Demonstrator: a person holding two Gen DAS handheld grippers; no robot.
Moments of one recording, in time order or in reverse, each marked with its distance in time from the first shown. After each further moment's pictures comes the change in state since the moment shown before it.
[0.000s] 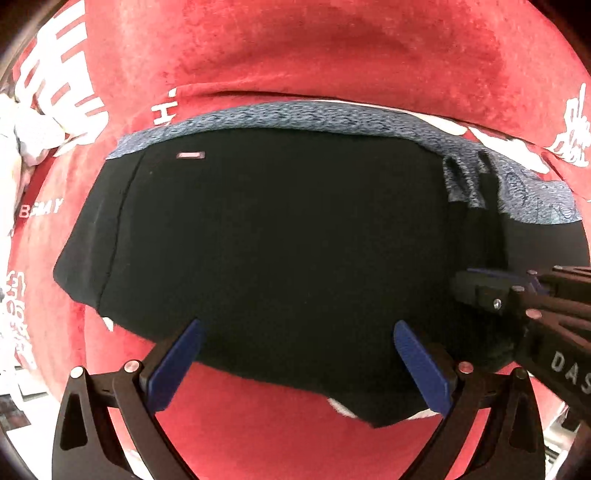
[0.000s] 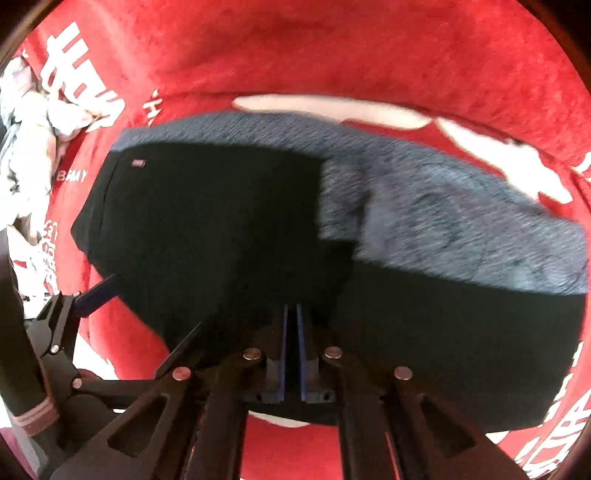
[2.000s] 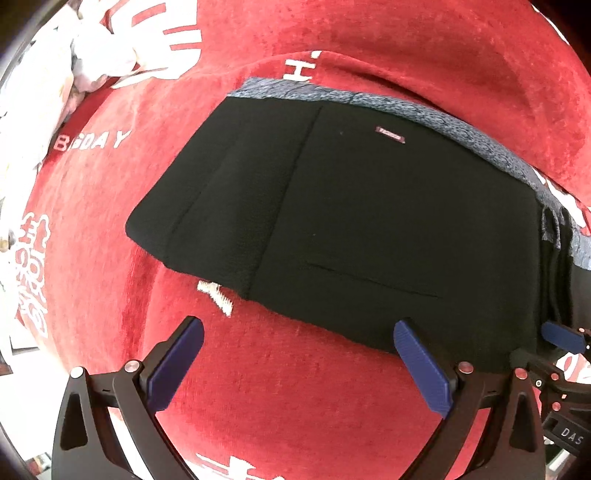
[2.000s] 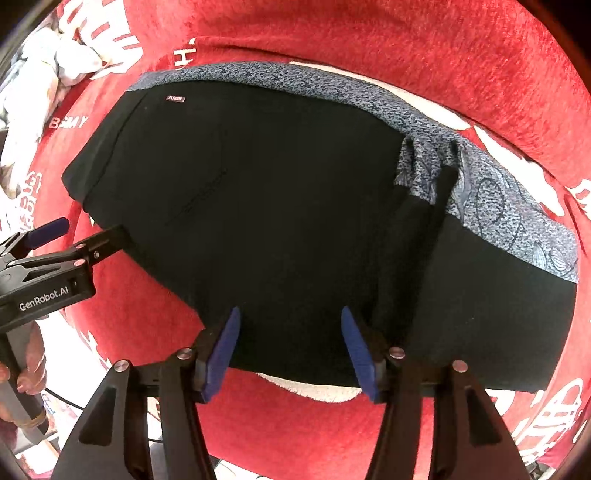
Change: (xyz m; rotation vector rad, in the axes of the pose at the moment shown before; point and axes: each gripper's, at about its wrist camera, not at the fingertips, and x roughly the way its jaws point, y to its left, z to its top) left arm 0.023 0.143 -0.001 -0.188 0.057 0.008; right arm 0.018 0.061 -0.023 -0.110 0.069 -0.160
